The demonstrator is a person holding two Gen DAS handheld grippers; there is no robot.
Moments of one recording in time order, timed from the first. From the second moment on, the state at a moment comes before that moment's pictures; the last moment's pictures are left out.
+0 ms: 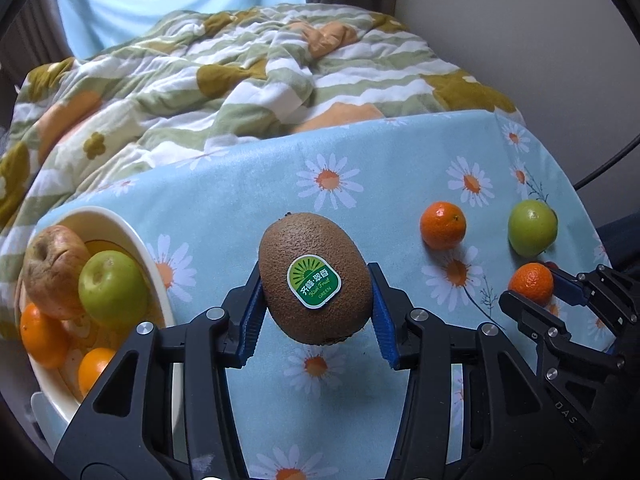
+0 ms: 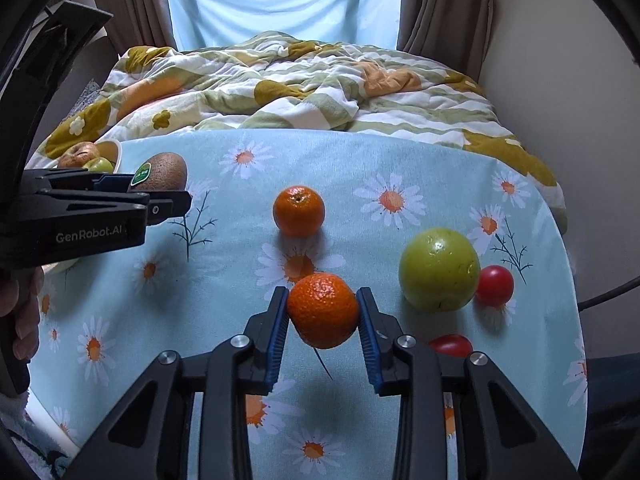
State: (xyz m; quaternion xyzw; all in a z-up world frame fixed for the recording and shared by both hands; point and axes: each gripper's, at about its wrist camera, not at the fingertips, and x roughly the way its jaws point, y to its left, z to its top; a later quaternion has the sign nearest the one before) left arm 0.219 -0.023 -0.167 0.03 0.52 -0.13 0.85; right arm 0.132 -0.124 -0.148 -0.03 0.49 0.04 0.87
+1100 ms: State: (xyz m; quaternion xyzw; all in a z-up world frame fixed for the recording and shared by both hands) left arm 0.158 0.175 -0.116 -0.02 0.47 -0.06 0.88; right arm 0.155 0.044 -0.081 0.00 0.44 0.14 0.89
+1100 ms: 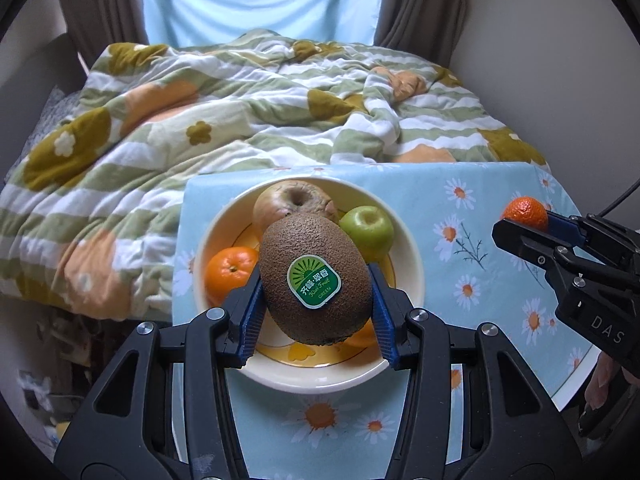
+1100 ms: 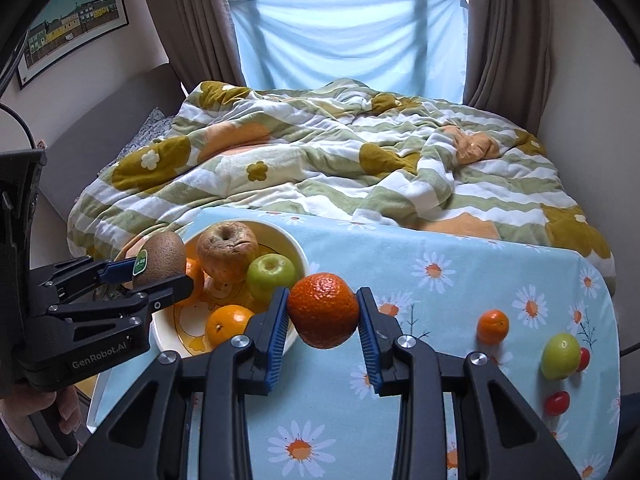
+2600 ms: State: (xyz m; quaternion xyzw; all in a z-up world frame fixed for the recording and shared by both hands) left arm 0.123 0.193 -0.135 -0.02 0.49 -0.05 0.87; right arm 0.180 0.078 -0.108 -0.02 0.50 0.21 0.84
